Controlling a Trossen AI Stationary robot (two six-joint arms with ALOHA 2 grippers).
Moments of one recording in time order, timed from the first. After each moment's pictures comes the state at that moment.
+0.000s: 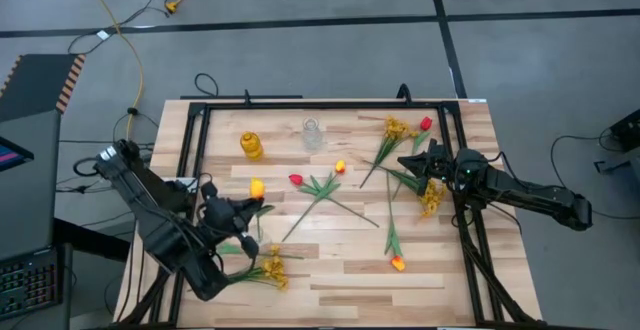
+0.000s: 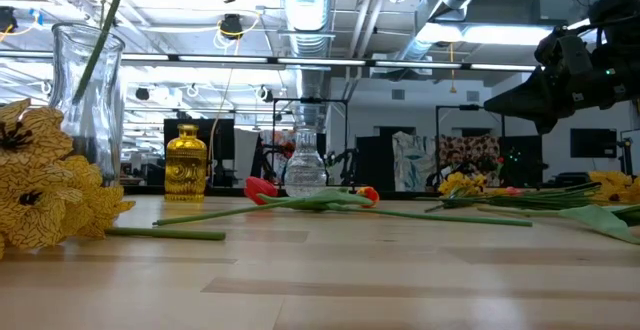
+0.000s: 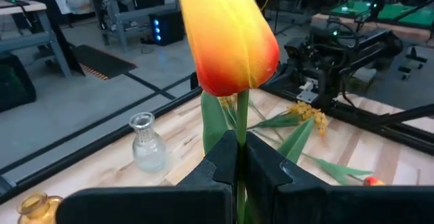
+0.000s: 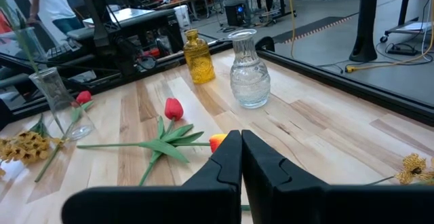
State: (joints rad) left arm -0.80 1.51 1.49 -1.31 -1.33 -1.37; right arm -0.35 0.15 0.01 0.01 0.00 0.21
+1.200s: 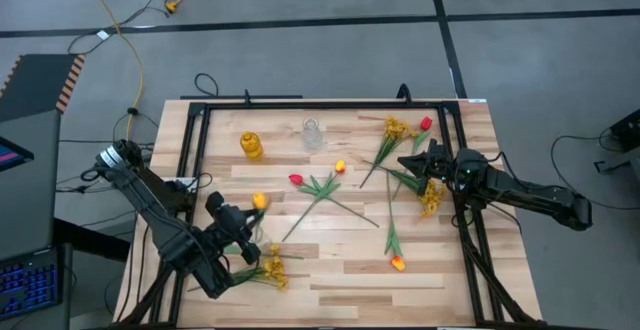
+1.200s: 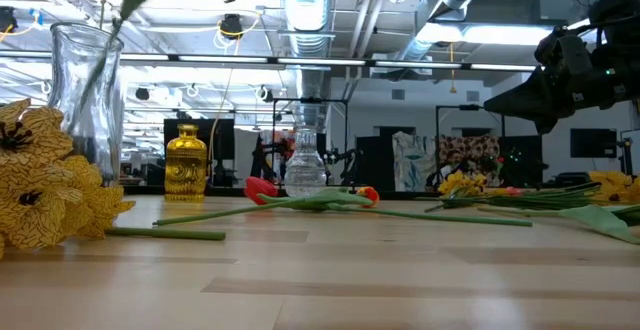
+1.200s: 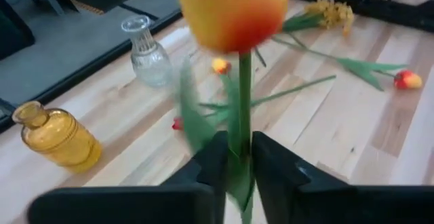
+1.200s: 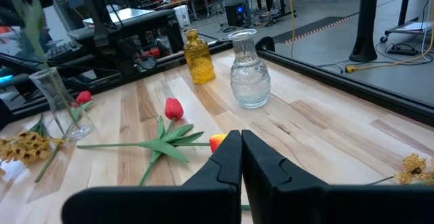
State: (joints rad) left arm -0.79 1.51 1.31 -1.29 -1.02 -1.44; right arm -0.35 0.15 0.01 0.01 0.00 0.21
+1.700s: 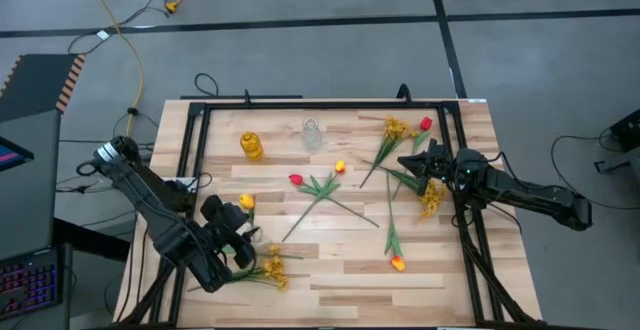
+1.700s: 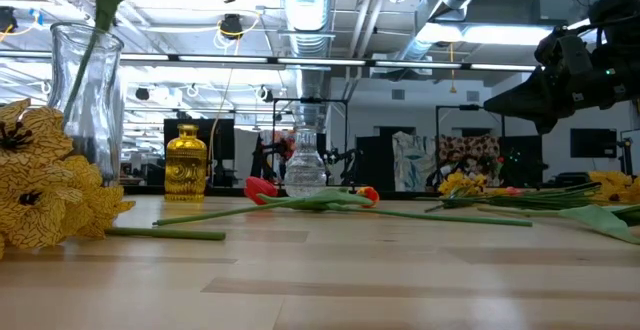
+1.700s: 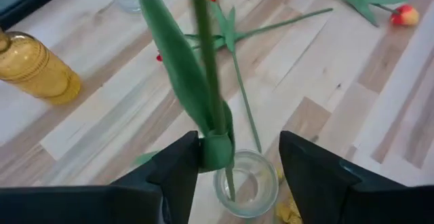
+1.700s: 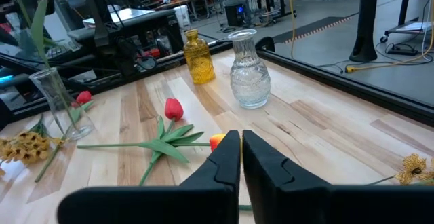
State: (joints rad) left arm -0.78 1.45 1.31 -1.28 -0.75 -1.44; right arm -0.35 0.15 0.01 0.01 0.00 0.21
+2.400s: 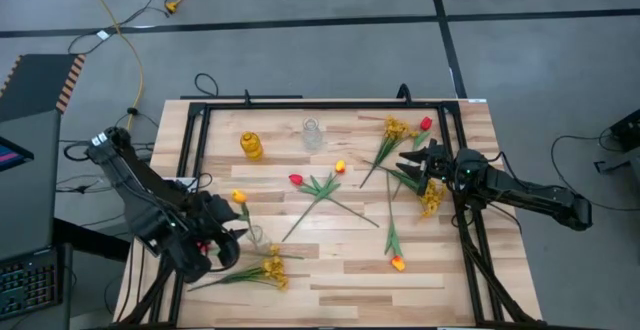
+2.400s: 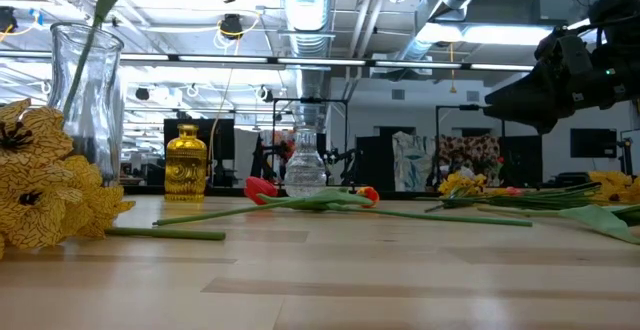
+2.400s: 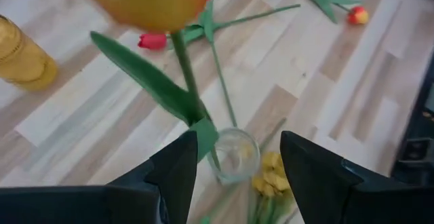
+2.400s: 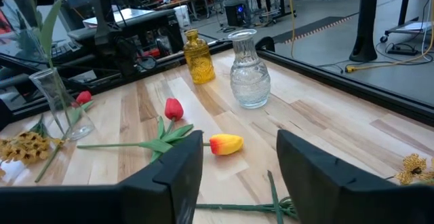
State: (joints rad) left arm -0.82 1.31 1.31 -1.28 -0.68 -1.42; right arm -0.35 0.15 0.01 0.01 0.00 0.21
